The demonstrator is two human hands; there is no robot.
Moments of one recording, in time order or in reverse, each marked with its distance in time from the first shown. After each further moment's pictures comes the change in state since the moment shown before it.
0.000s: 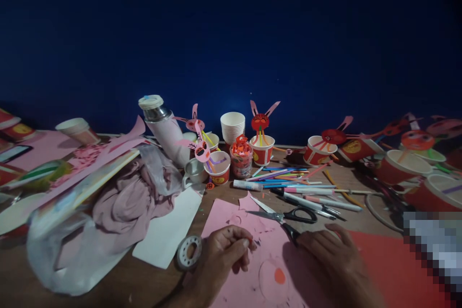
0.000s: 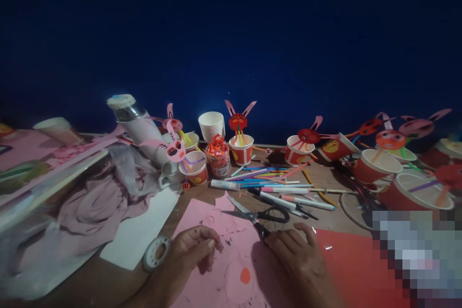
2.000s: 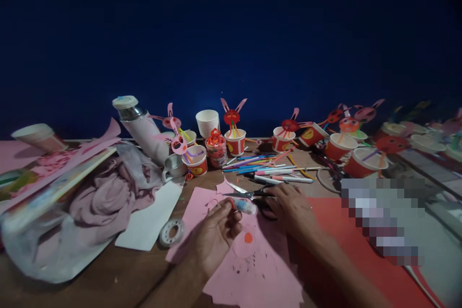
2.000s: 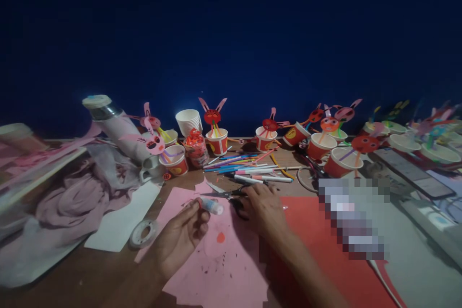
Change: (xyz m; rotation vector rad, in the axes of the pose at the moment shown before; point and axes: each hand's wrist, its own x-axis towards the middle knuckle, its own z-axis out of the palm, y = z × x) left_hand -0.018 0.031 0.051 -0.728 0.097 -0.221; right_hand 0.014 -0.003 -0.020 -0.106 -0.076 0.218
